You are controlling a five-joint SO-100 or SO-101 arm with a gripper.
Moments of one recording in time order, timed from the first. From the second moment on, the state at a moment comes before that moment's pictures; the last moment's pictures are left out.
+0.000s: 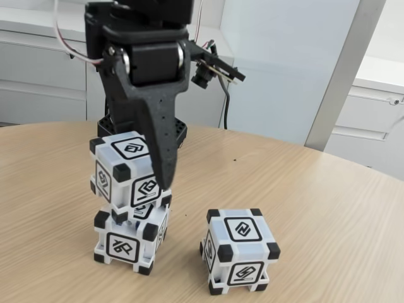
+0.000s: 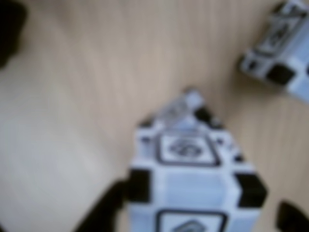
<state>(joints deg) 29.8 99.8 98.1 93.3 -36.7</state>
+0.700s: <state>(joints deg) 29.3 126.9 98.3 95.2 -35.9</state>
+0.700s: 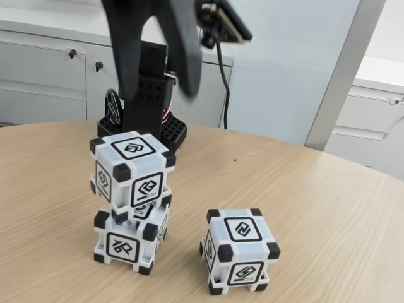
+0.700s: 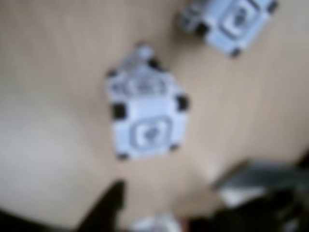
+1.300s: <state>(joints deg) -7.4 128.7 98.3 93.0 3.3</state>
